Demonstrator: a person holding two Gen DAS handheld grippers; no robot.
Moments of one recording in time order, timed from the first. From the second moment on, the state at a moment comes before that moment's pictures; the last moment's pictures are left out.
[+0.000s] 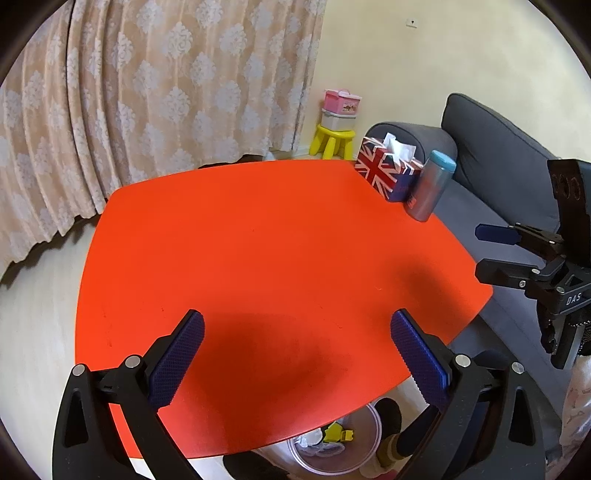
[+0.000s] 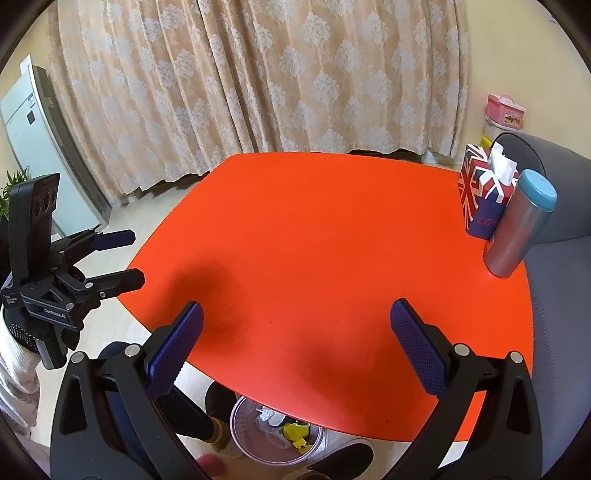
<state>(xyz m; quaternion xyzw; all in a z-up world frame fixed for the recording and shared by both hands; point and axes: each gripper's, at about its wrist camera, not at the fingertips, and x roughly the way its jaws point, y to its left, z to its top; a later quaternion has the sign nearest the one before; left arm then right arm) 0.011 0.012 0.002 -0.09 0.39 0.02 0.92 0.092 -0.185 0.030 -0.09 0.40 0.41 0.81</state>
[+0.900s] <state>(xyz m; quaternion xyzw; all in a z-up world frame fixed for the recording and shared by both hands) 0.015 0.019 0.002 -0.10 0.39 0.04 0.92 0.096 -0.183 0.024 -0.10 0.40 0.41 0.81</state>
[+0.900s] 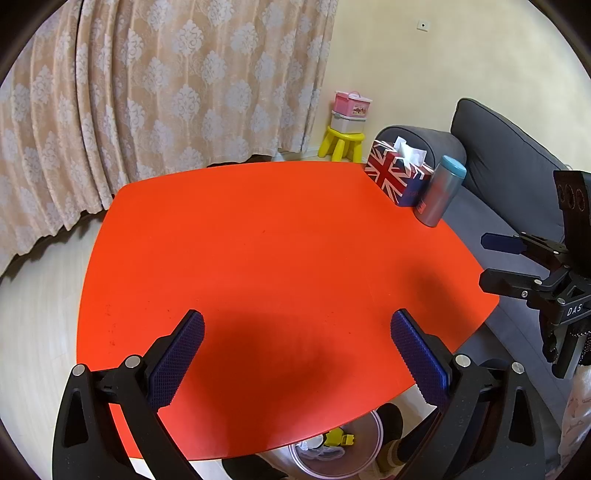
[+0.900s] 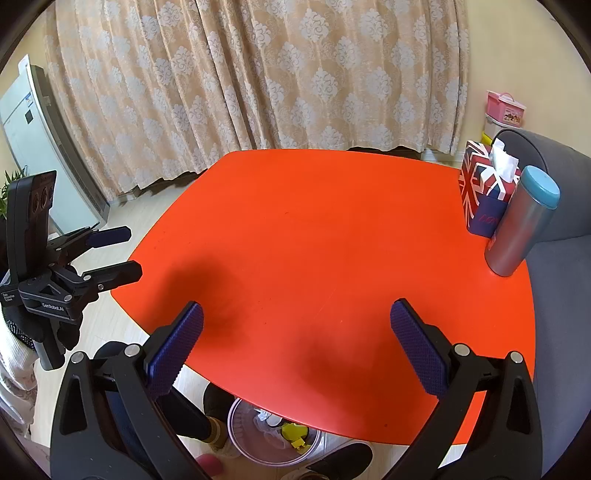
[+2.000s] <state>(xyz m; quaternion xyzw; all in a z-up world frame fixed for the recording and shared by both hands) 0.017 0.013 0.002 -0.10 0.39 0.03 0.91 0.098 -0.184 0.024 -0.10 0.40 0.41 0.81</state>
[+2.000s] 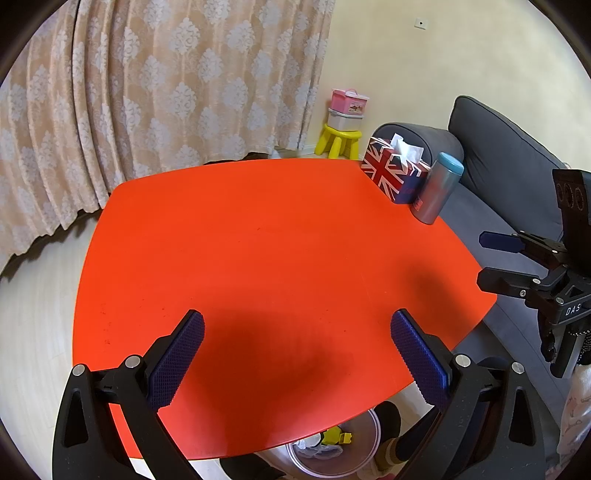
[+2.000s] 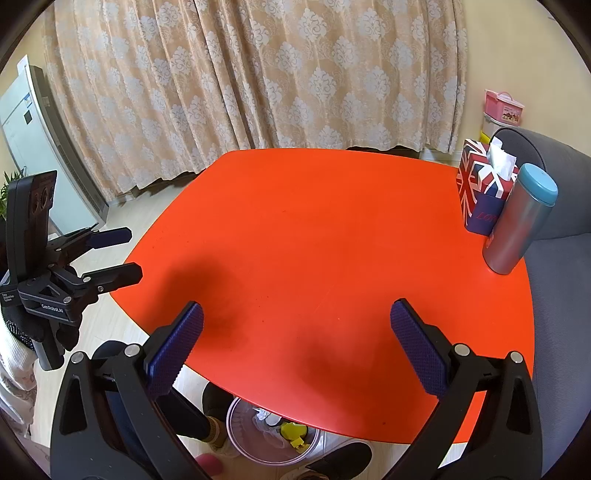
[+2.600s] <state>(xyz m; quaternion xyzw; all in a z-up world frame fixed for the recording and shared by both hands) 0.019 0.007 -0.002 -0.10 0.40 0.03 0.91 0.098 -0.185 0.023 -0.09 0.40 0.41 0.81</state>
